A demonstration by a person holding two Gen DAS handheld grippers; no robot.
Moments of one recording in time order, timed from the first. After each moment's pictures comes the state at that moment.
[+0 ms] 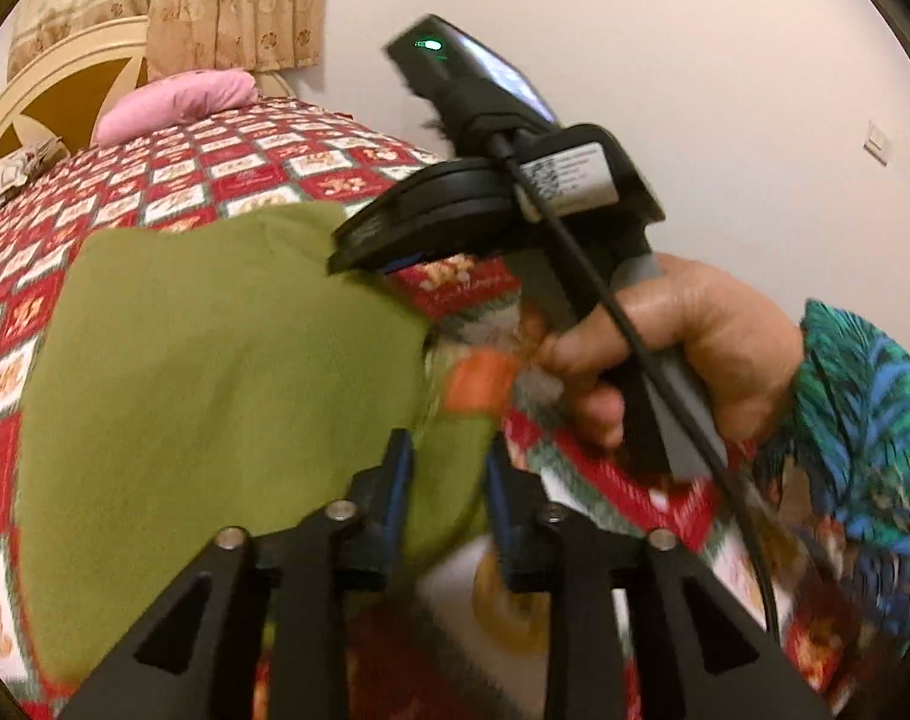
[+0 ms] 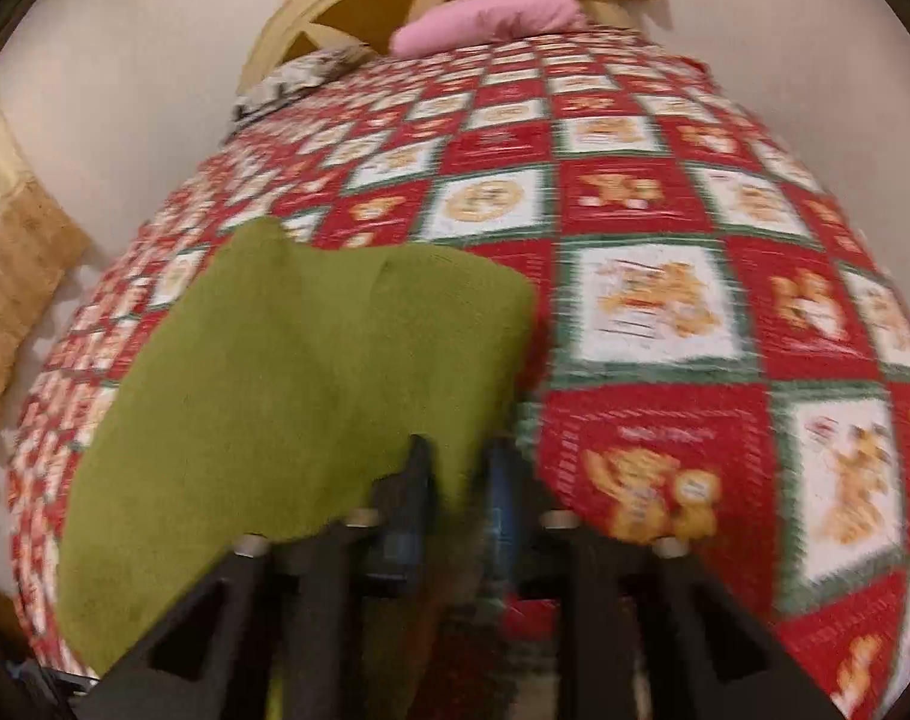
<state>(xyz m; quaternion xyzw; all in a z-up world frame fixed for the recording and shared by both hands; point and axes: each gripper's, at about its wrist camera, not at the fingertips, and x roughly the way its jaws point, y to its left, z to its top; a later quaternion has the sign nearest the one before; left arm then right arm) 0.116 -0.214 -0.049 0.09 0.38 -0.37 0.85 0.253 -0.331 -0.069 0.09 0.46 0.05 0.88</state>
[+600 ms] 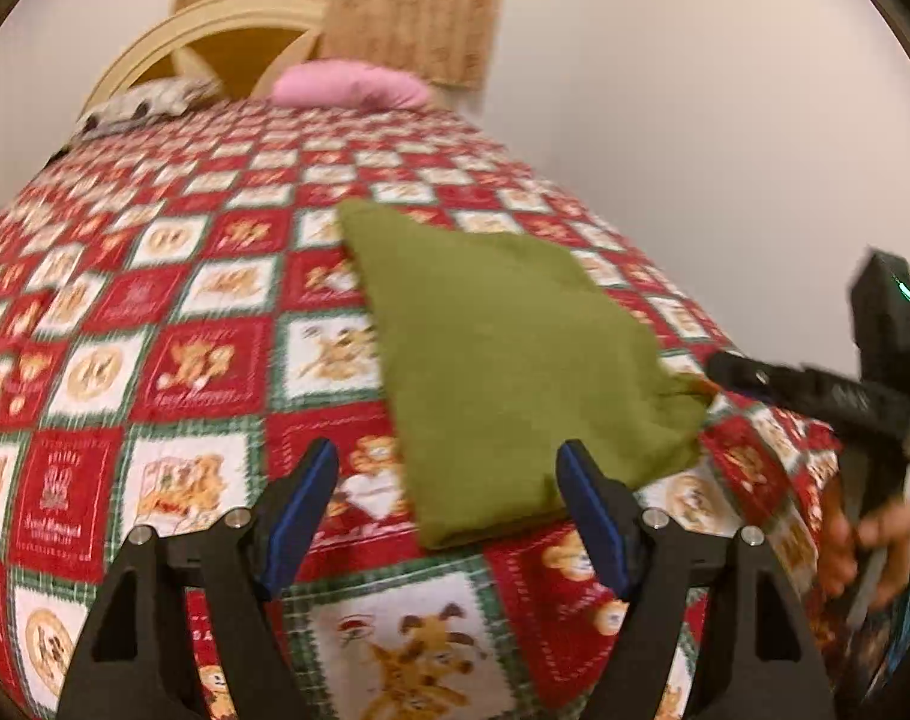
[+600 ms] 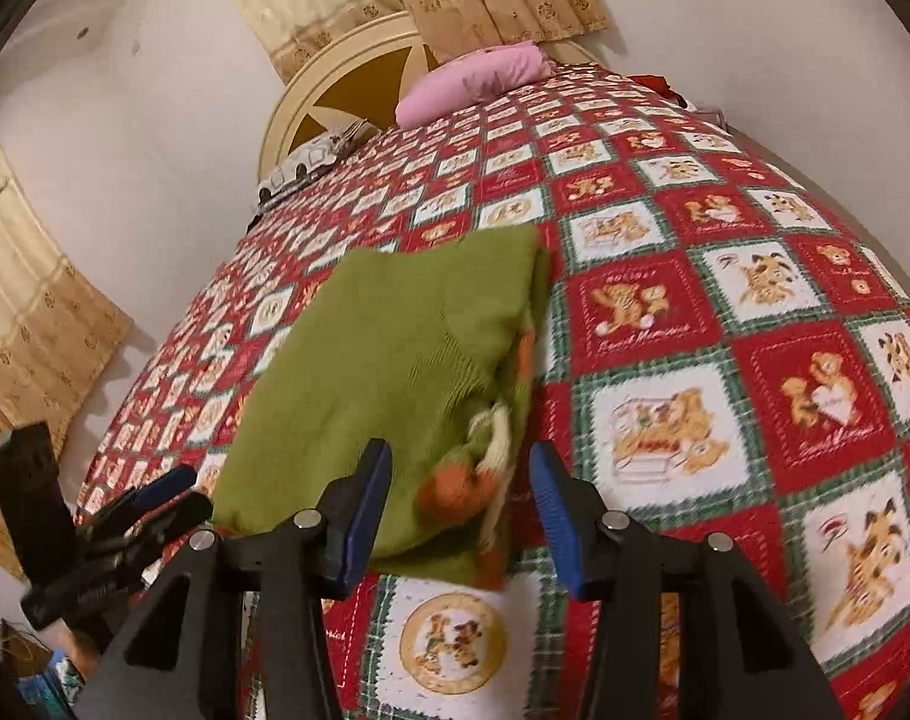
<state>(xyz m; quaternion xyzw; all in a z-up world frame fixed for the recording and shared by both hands) 0.134 -0.085 -0.030 -0.01 0.39 -0.22 0.90 0.106 -0.302 -0.026 0.19 0.38 0.06 0.90</state>
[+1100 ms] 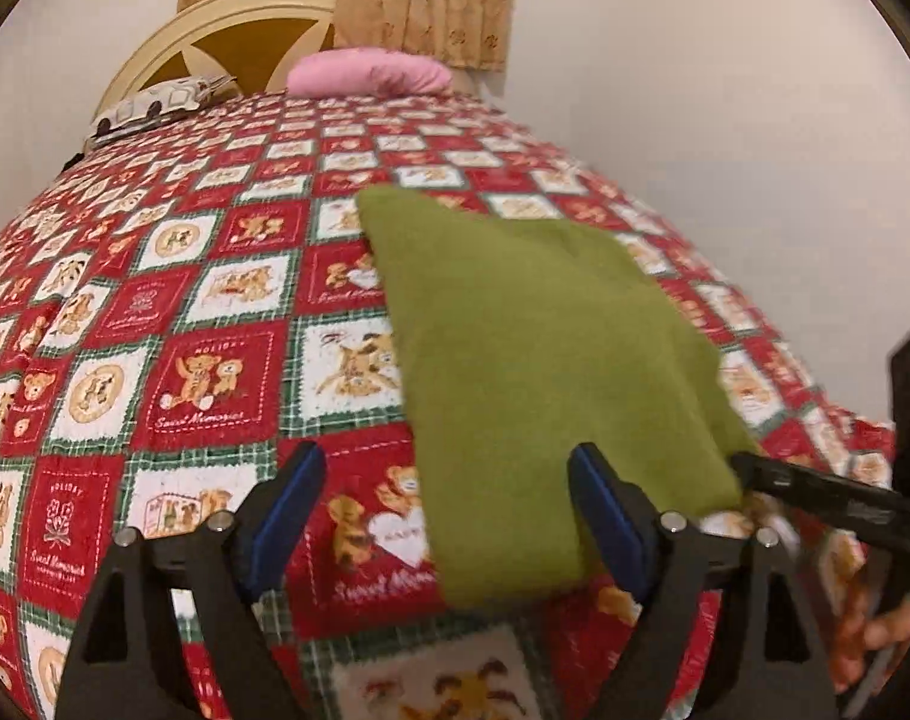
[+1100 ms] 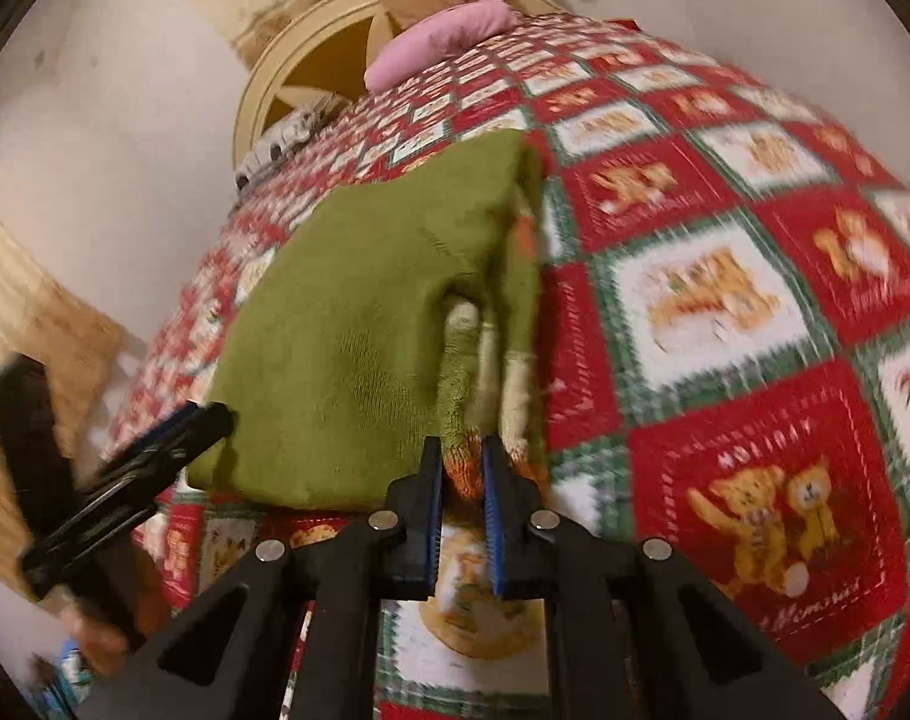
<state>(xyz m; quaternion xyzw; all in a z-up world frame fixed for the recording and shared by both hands) 0.160 -0.098 -0.045 0.03 0.40 -0.19 0.90 0.095 -0.299 -0.079 0.27 0.41 0.06 0.87</state>
